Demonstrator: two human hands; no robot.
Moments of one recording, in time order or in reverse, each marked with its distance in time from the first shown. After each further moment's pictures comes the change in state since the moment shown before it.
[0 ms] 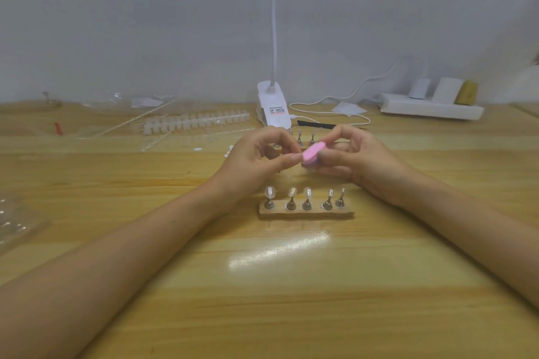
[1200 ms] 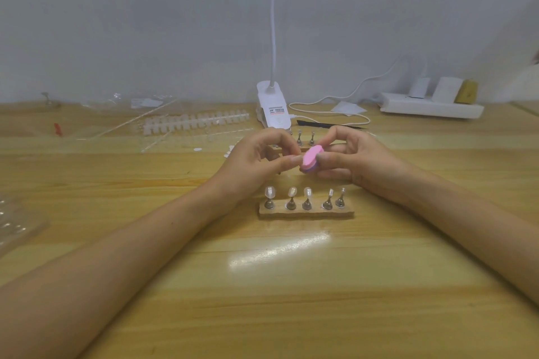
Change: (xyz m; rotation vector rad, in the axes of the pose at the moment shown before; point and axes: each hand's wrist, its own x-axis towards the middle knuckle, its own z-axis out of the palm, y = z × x) left_hand 0.000 -0.004 -0.001 -0.003 -0.019 -0.007; right_hand 0.001 -0.001 -0.003 -0.034 -0.057 0.045
